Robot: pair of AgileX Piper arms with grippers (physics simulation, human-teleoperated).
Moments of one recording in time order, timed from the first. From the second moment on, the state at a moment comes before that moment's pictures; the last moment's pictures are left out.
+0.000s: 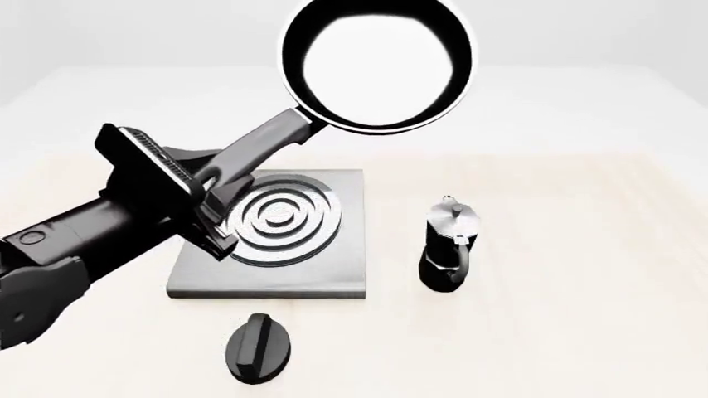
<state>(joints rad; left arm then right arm) -0.48 1.05 -0.65 -0.09 0.38 0.12 0.00 -1.59 0.94 -0.02</state>
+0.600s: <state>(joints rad) -0.42 0.90 -0.53 -0.01 0.34 0.12 0.00 -1.57 0.93 -0.03</state>
